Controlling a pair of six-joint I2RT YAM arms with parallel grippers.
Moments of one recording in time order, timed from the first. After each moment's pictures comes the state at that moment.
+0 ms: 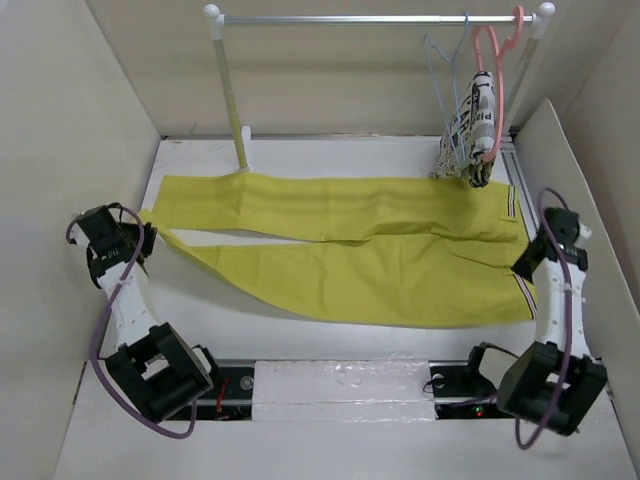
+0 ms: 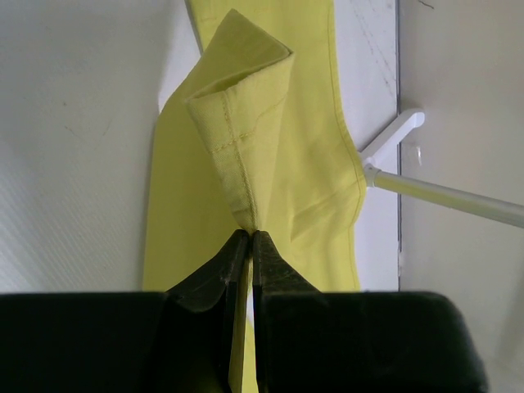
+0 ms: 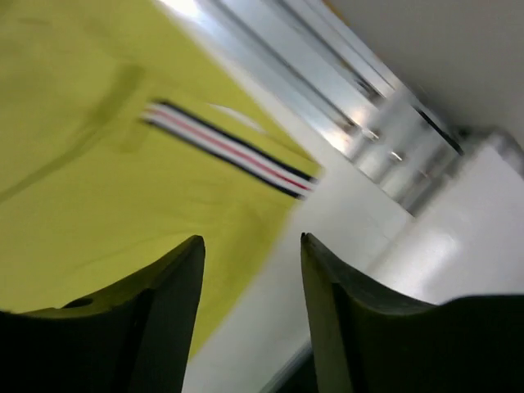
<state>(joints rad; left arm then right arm) 0.59 1.14 0.84 -0.37 0.18 -0.95 -0.35 1.10 0.91 -0.83 0.38 0.32</state>
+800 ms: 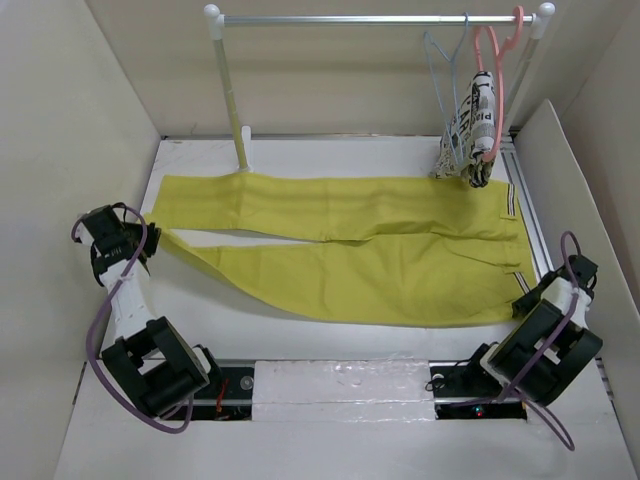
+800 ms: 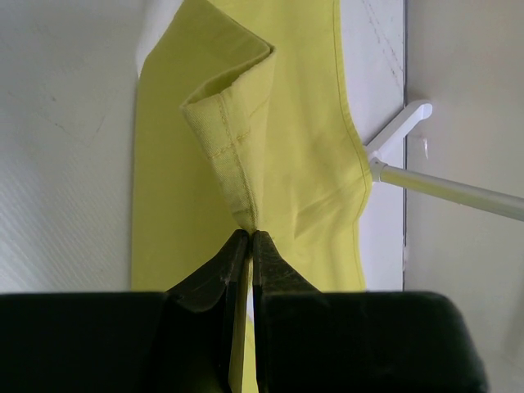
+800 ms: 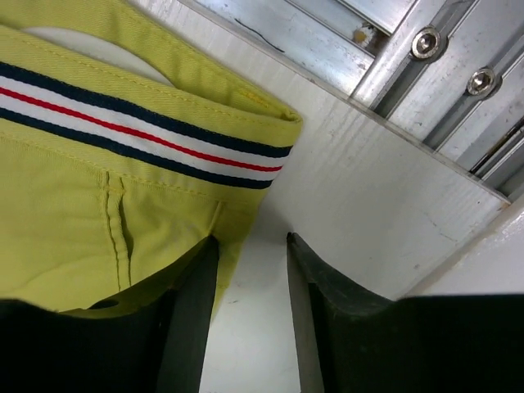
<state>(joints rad) 0.57 1.18 0.83 -0.34 0.19 -0.95 -0.81 1.20 0.58 -0.59 0.08 0.26</state>
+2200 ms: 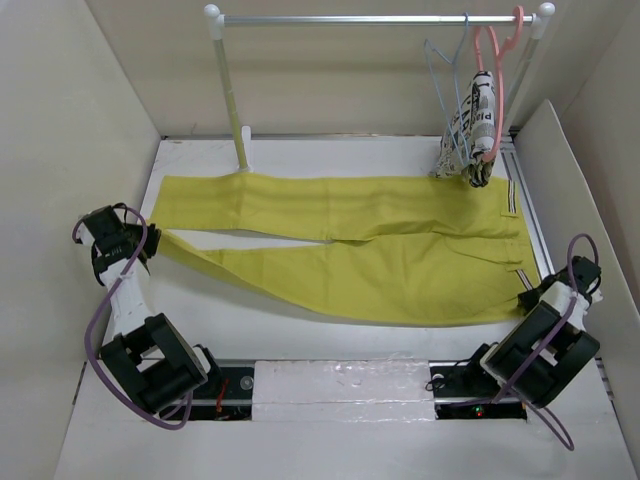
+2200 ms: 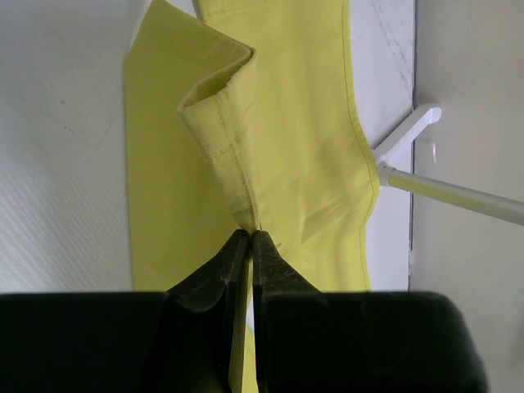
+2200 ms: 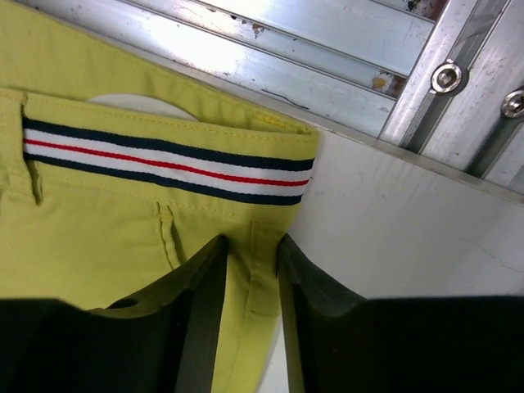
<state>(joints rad) 0.57 1.19 0.82 -0.33 0.17 -0.95 -0.82 1.18 0.54 -0.43 0.03 0.47</state>
